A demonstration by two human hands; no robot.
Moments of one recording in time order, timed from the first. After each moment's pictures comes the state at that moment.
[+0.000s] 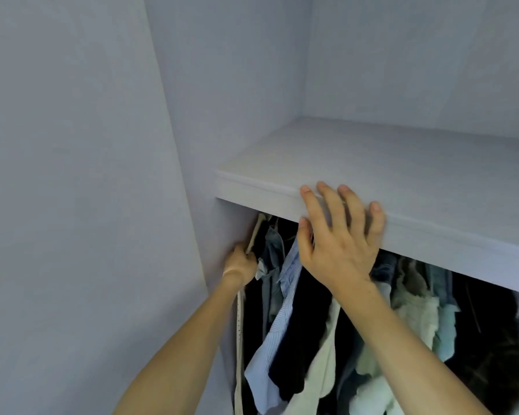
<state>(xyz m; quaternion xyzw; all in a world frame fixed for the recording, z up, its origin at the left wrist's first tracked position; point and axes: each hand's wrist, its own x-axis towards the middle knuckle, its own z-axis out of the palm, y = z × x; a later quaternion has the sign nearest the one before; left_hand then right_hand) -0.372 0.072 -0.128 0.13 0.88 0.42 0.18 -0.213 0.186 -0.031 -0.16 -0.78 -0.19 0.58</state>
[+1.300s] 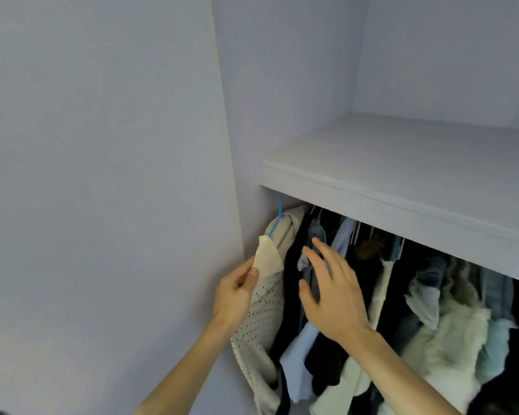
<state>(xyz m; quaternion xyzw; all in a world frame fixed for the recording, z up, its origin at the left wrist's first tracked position) -0.275 -0.041 -0.119 0.17 0.75 0.63 0.06 -0.193 0.149 -0.120 -0.02 -0.92 0.16 0.36</state>
